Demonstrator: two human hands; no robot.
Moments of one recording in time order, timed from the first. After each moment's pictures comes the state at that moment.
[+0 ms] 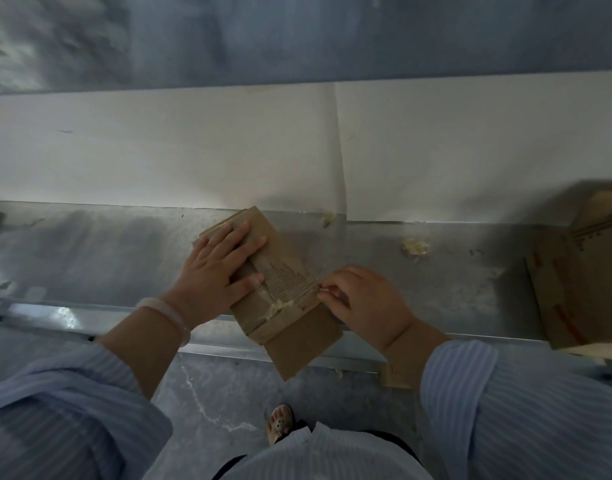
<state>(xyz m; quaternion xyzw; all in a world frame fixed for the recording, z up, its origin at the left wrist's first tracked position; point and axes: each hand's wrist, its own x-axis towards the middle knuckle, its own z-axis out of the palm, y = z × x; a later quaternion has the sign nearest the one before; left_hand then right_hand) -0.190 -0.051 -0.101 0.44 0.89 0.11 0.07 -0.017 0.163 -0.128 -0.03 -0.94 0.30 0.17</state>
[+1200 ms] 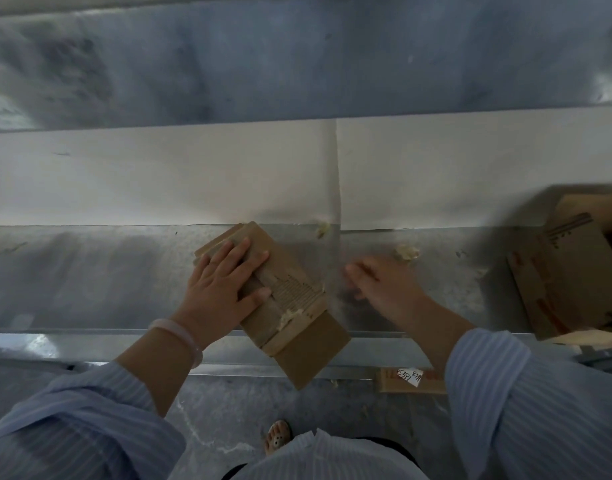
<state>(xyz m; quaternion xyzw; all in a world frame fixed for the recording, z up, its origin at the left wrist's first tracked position) -0.183 -0.045 -0.103 0.41 0.90 0.10 0.07 -0.022 0.192 -0.102 -0.27 -0.82 0.50 0.01</state>
